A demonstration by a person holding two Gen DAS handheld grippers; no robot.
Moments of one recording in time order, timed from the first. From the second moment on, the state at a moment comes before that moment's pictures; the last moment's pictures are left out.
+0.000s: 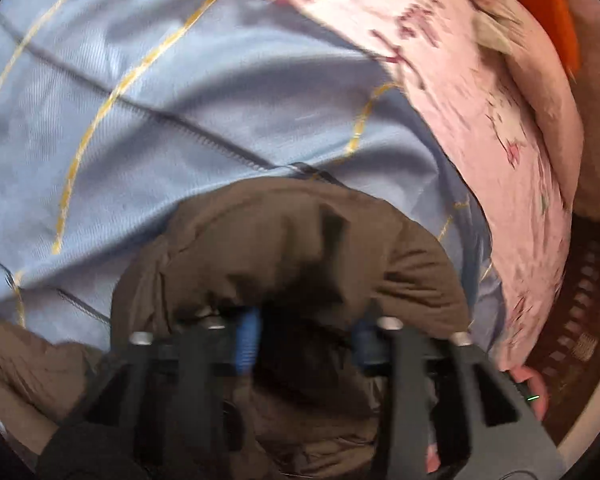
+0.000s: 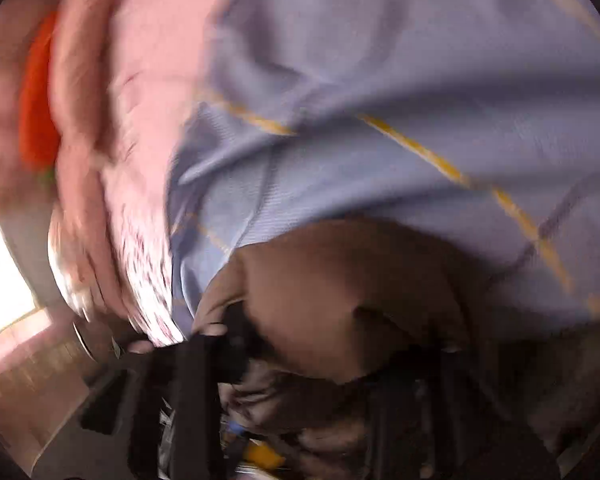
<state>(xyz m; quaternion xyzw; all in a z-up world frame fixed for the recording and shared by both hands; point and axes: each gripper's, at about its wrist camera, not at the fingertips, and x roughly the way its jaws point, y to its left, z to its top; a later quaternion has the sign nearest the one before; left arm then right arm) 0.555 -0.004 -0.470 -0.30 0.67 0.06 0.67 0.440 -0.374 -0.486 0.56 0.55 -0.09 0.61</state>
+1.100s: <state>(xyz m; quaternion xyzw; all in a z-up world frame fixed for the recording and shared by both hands) 0.268 -0.016 -0.359 -0.02 0.57 -0.03 0.82 0.096 -0.287 -0.411 0.17 0.57 0.06 0.80</state>
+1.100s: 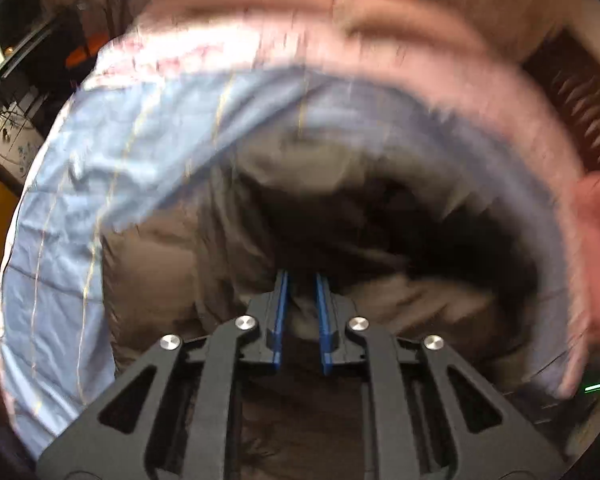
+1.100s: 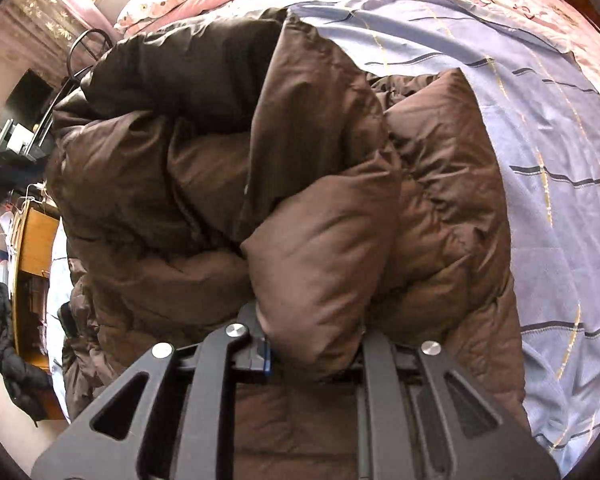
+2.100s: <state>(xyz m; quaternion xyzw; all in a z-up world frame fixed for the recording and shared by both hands) 0.223 0.001 -0.451 0.01 0.62 0.01 0.78 0.139 -0.248 -0.353 0.13 0.52 0.03 0.85</state>
